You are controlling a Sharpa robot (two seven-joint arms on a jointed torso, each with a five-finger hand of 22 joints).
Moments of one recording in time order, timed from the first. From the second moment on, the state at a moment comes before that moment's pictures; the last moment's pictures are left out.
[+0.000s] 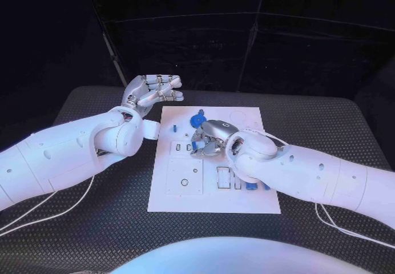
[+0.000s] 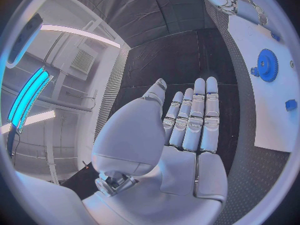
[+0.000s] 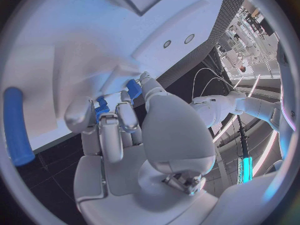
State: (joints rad) left arm 1.07 -0.82 0.11 1.48 -0.14 -0.40 0.46; left_hand 1.41 0.01 0.01 0.17 0.17 0.94 0.21 0.08 0.07 1.02 0.16 0.07 0.07 1.12 0.11 0.15 0.22 0.17 0.98 0.22 0.33 0.13; right arm 1.00 -0.51 0.05 1.44 -1.59 -0.29 -0.30; right_hand 1.31 -0.11 0.06 0.13 0.15 0.93 0.17 0.11 0.07 1.31 0.08 1.27 1.22 1.46 0.00 1.55 1.31 0.11 1.27 0.11 1.32 1.02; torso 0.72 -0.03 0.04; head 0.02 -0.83
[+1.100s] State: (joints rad) left arm 1.11 -0.84 0.11 1.48 -0.68 -0.16 -0.11; left_hand 1.17 -0.01 -0.16 0.29 0.17 1.11 0.08 0.28 0.24 1.29 0.01 0.90 0.80 1.47 -0.04 1.53 1.31 0.11 1.34 0.05 1.23 1.01; right arm 1.10 -0.85 0.18 1.57 -0.97 -0.41 0.18; right_hand 1.41 -0.08 -0.04 0.17 0.20 0.86 0.17 0.16 0.07 1.15 0.09 1.12 1.02 1.47 0.01 1.42 1.28 0.14 1.09 0.12 1.12 0.70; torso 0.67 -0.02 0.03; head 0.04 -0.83
